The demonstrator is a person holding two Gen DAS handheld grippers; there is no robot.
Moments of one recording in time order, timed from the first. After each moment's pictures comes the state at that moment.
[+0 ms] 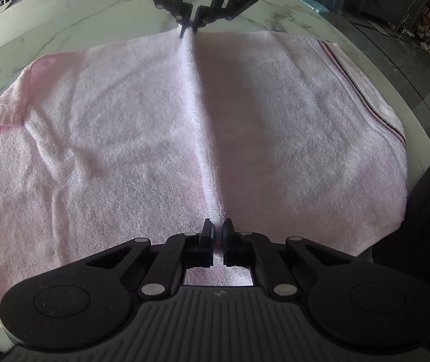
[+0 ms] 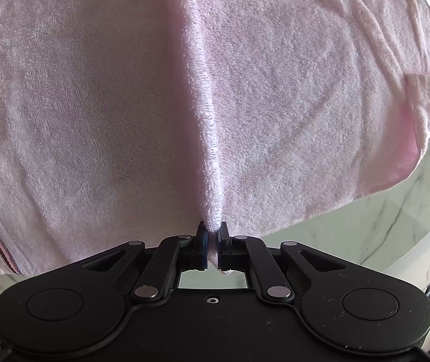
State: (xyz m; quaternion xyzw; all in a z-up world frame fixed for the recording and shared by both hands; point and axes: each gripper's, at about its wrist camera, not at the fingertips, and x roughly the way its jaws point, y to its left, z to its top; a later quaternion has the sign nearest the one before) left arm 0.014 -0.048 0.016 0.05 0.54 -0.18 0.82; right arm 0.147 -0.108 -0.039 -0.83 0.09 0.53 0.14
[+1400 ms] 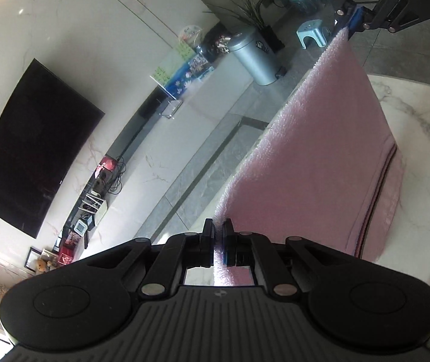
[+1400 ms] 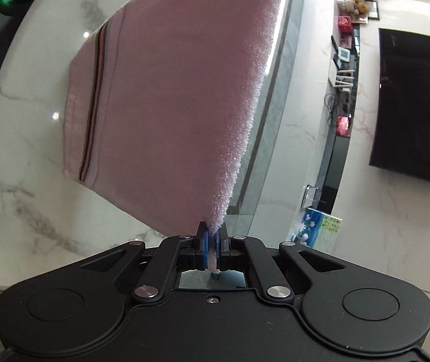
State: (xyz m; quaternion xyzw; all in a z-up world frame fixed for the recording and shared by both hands) left arm 0.031 -0.065 0.242 0.42 0.30 -0.11 0.85; right arm -0.003 -0.142 0.220 -0.75 0.21 0.29 0.56
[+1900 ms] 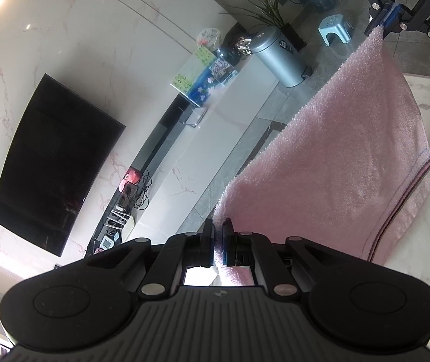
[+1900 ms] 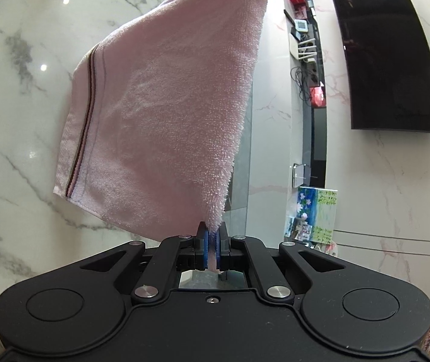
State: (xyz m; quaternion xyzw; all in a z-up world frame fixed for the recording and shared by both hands) left arm 0.133 -0.069 0.241 0.45 0.28 -0.08 0.85; right arm 0.072 -0.159 0.236 -0.69 0.23 0.25 0.64
